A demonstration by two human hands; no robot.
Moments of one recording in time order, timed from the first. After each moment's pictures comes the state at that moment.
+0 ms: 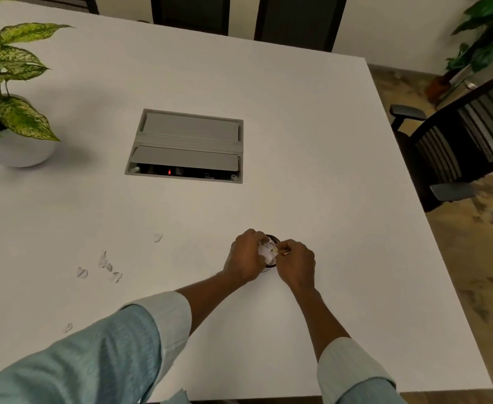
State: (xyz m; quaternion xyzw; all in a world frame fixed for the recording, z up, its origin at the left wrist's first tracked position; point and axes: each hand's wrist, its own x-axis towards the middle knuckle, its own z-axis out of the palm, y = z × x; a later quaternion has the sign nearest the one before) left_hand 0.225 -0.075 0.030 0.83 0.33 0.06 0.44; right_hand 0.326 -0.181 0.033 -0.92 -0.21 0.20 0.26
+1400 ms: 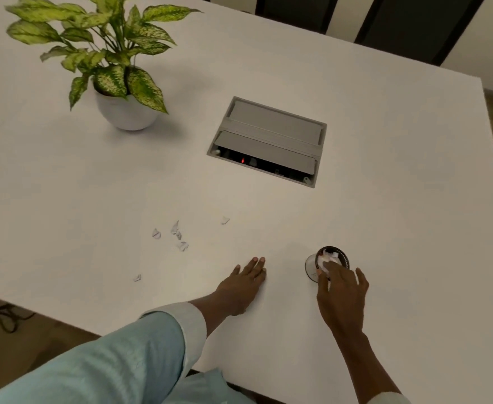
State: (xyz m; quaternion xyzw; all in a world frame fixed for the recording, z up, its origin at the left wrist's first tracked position) left_hand 0.062 -0.056 -0.036 0.91 0.23 -0.26 0.23; right_hand 0.271 -0.192 0.009 -0.88 -0.45 0.00 0.13
